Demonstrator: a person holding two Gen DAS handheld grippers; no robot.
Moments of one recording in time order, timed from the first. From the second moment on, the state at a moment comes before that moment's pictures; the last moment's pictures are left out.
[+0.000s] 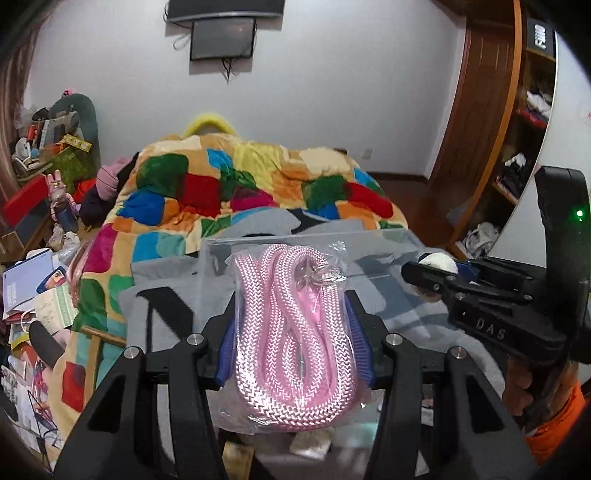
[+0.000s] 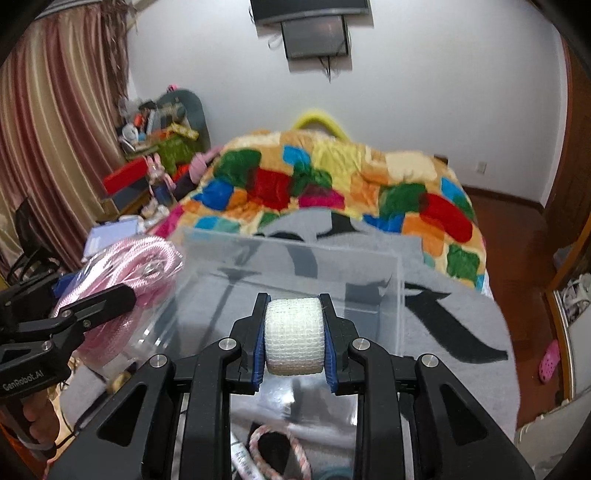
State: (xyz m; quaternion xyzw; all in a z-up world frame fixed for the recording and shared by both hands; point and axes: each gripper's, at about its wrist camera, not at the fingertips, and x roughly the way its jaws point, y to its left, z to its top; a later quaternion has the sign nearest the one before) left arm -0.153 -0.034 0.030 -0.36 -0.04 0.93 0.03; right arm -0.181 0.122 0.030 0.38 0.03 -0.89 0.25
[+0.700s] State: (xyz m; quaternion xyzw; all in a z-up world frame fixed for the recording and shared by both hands) left arm -0.129 -0.028 0.060 -0.32 0.00 0.95 0.03; right arm -0.153 0.121 0.035 0.38 0.07 -0.88 0.27
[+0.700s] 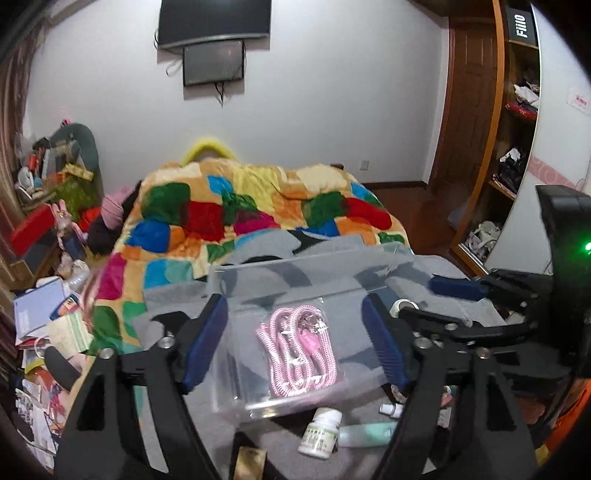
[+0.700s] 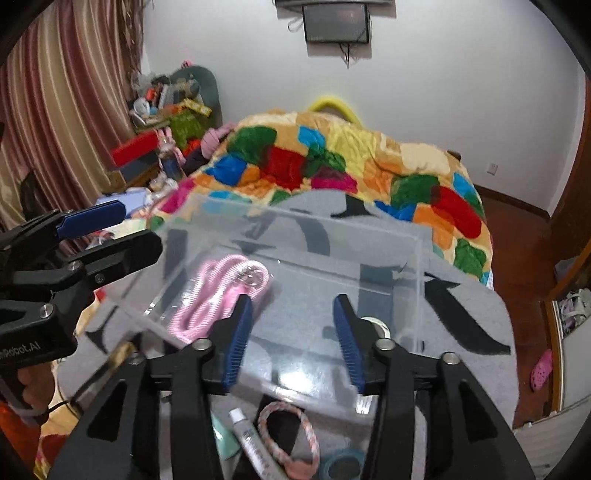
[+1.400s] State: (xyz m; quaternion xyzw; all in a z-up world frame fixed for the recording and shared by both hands) left arm -0.048 -0.062 -0.013 -0.37 -0.02 0.93 -0.01; right arm -0.081 0.192 0.015 0.37 0.05 -0.90 0.21
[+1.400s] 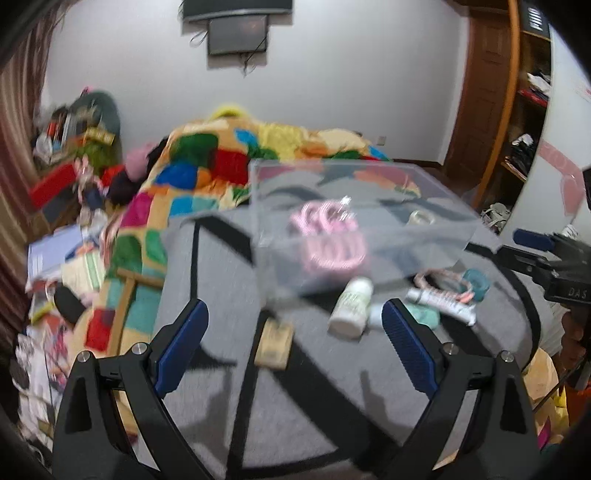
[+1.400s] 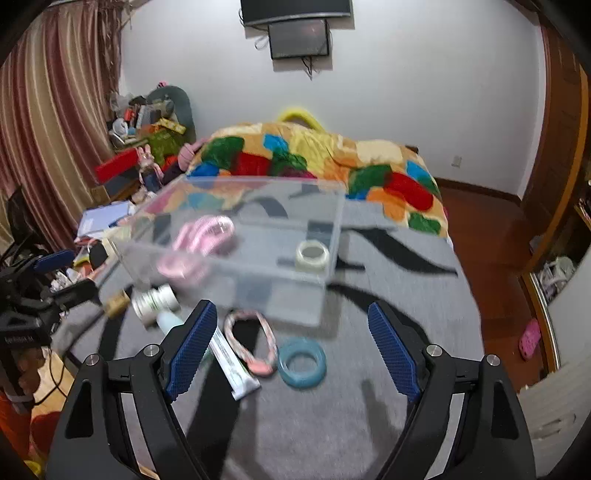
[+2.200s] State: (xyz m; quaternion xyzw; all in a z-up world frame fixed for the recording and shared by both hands) left arm -0.059 -0.069 -0.059 -0.42 -0.03 0.91 -0.02; right arm -0.089 0.196 -0.048 0.43 0.07 -0.88 0.21
